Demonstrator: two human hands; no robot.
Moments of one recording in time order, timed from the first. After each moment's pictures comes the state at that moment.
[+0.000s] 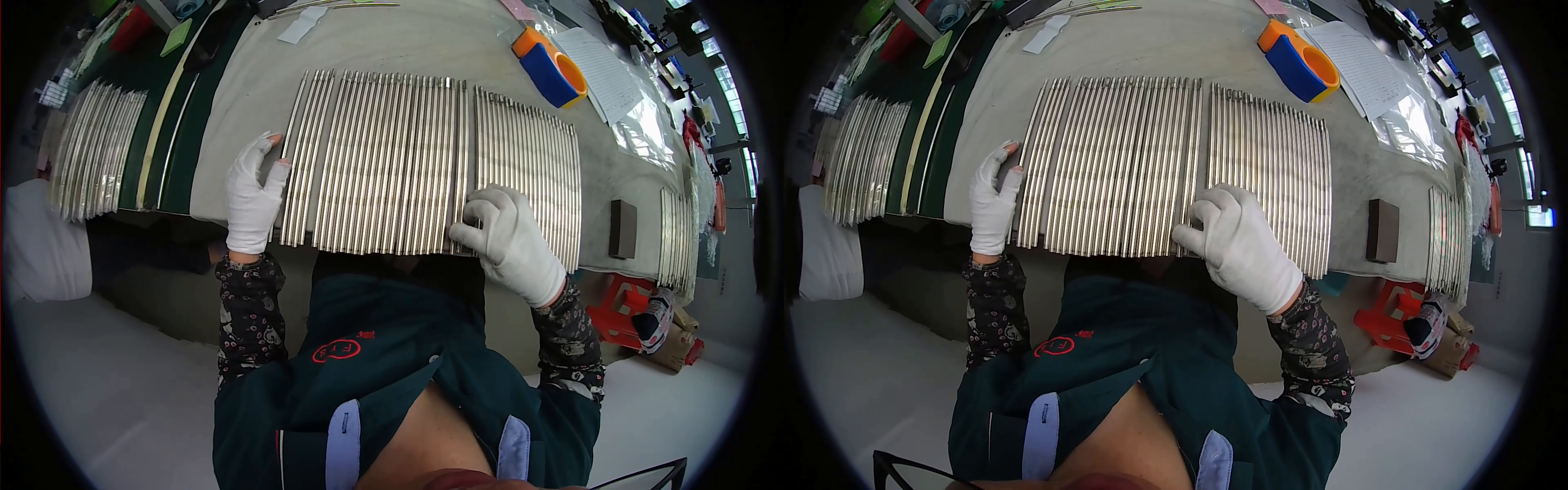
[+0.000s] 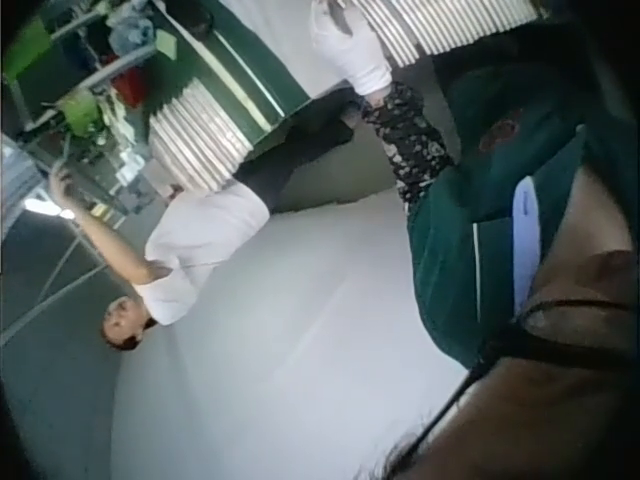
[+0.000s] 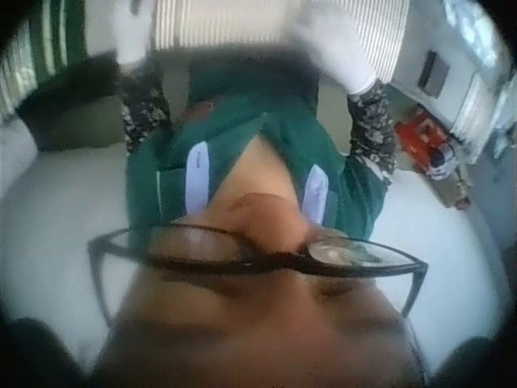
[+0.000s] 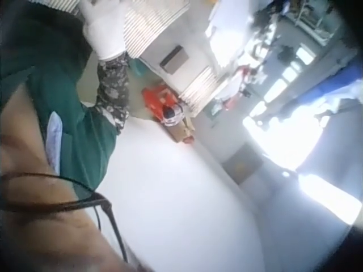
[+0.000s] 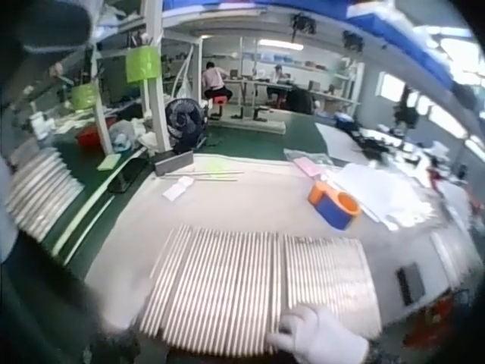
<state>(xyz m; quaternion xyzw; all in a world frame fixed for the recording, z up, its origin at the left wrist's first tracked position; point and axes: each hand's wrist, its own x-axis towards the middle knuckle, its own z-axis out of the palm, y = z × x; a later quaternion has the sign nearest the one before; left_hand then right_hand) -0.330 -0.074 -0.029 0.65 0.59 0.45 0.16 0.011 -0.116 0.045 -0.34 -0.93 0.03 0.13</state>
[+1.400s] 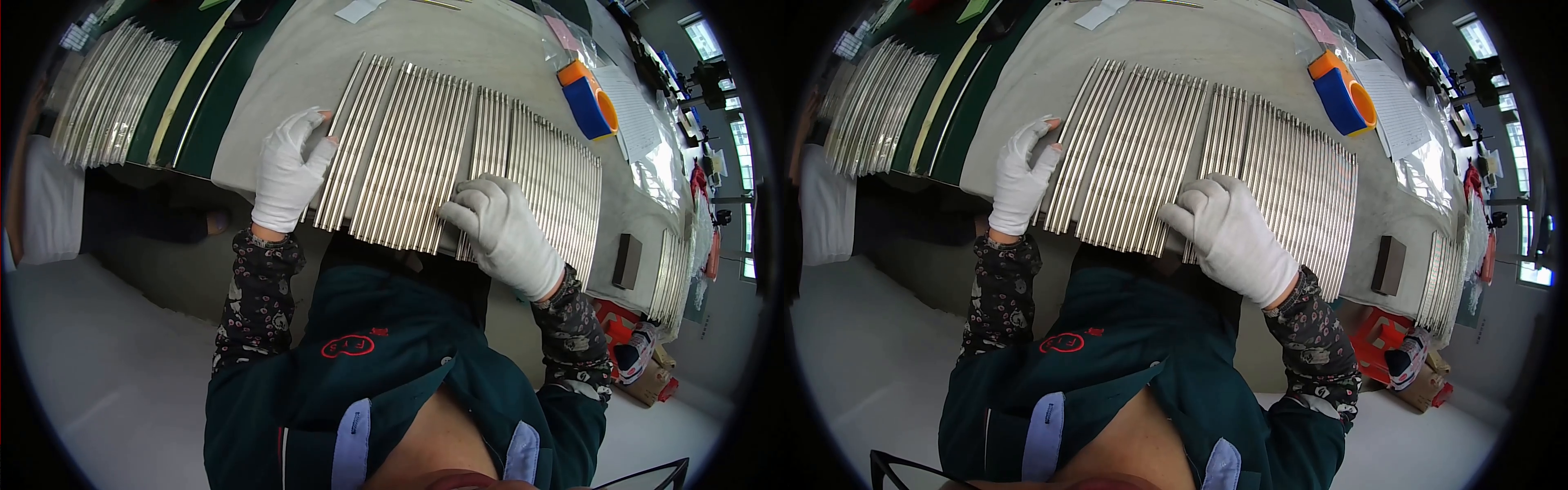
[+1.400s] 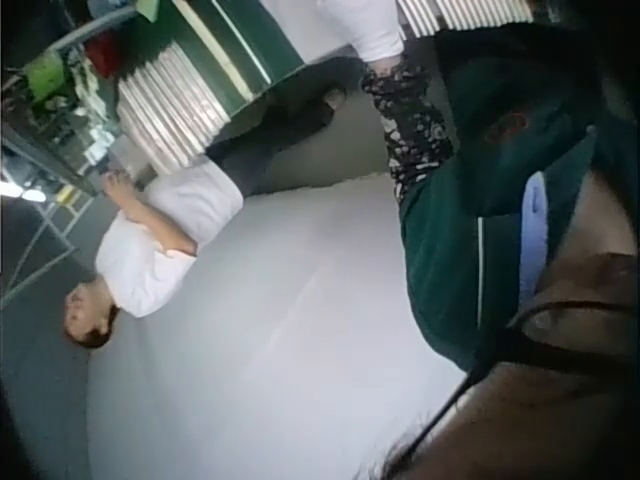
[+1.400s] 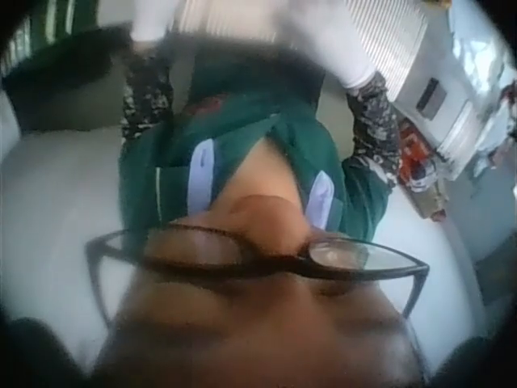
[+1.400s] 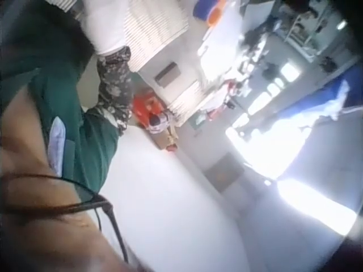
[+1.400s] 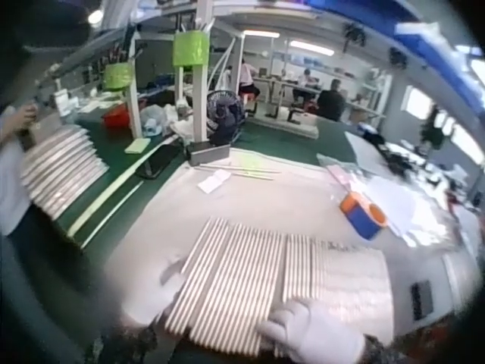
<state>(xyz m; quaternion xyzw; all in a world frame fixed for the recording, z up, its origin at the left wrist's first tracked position) -0.321 -0.075 -0.017 0.66 0.59 0.45 0.14 -0.038 -0.088 0.049 -0.27 -0.96 0.02 0.11</state>
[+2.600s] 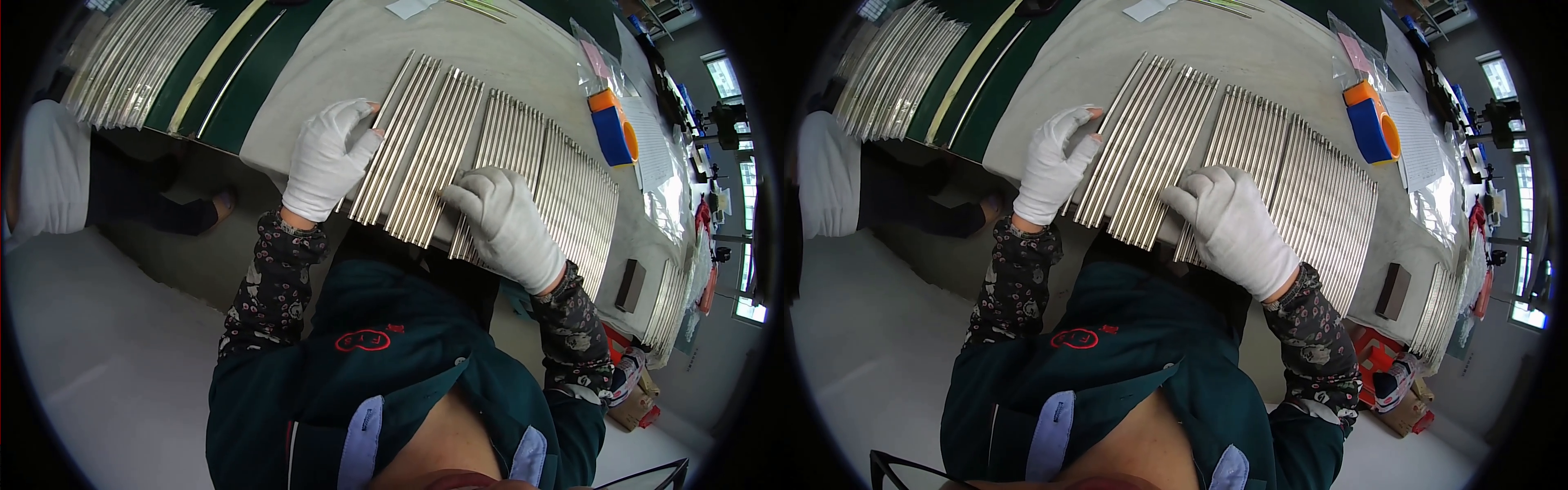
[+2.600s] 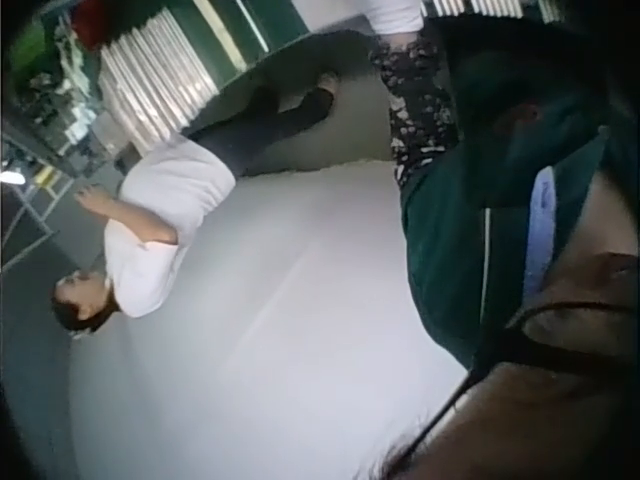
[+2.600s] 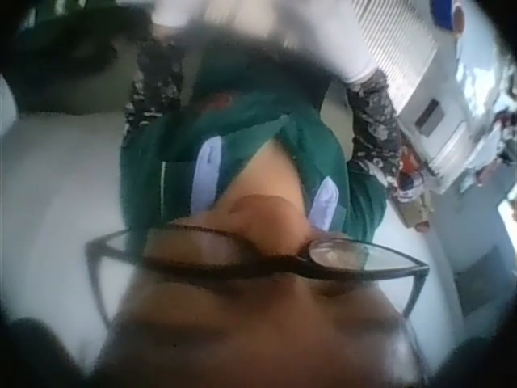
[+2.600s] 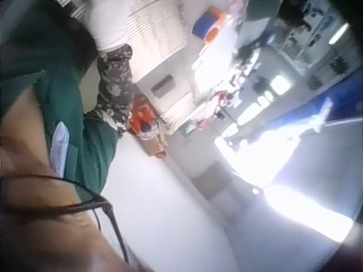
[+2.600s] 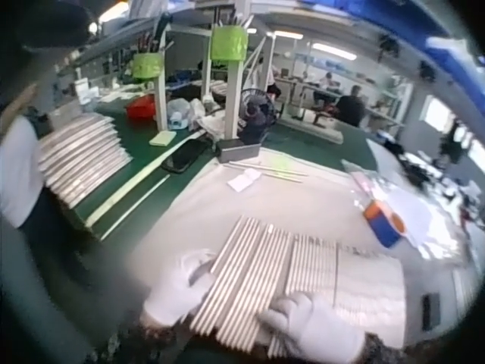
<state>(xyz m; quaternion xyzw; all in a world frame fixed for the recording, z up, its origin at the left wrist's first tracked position) -0.314 -0.079 -0.010 0.65 0.58 0.46 0.17 -0.069 -0.074 0.050 -0.26 -0.96 0.03 0.12</state>
